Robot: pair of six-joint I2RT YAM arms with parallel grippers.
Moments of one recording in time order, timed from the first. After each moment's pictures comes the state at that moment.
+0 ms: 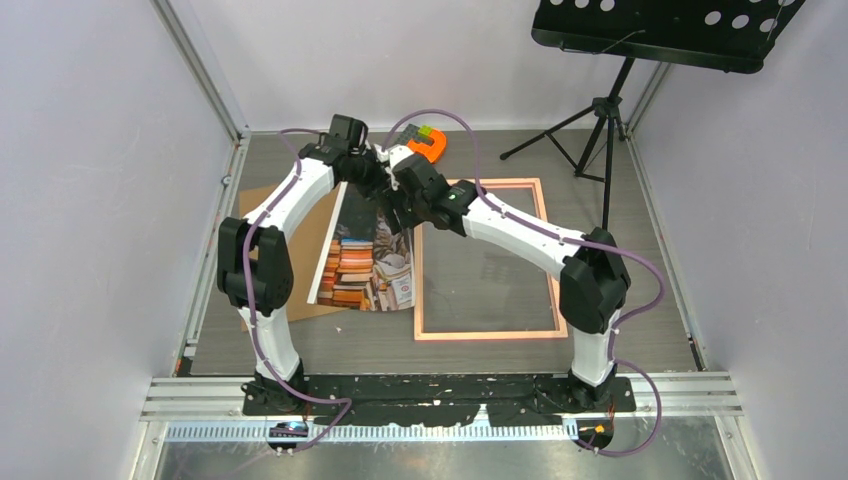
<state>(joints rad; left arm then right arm) -0.31 1.90 1.64 -0.65 0.36 -0.82 0.85 1.90 1.65 -0.45 0.13 0.19</state>
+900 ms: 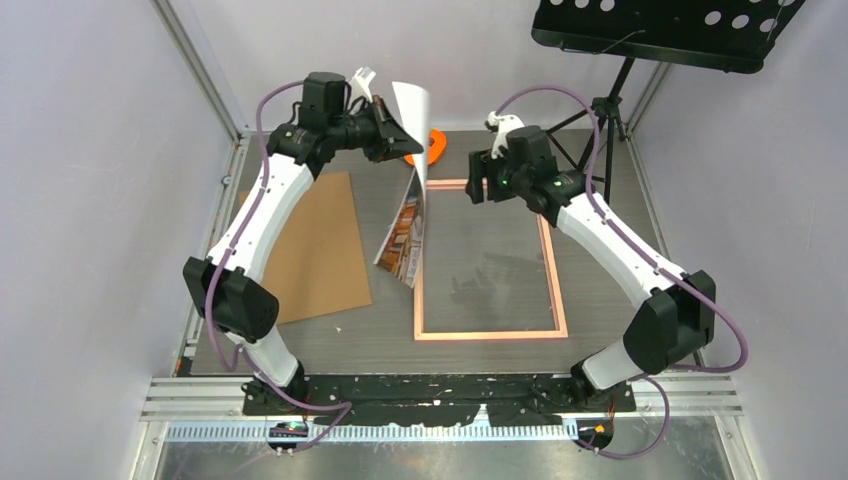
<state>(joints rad) -0.35 1.71 1.83 -0.63 0.60 -0.79 0.48 1.51 1.38 -0.45 -0.02 0.16</state>
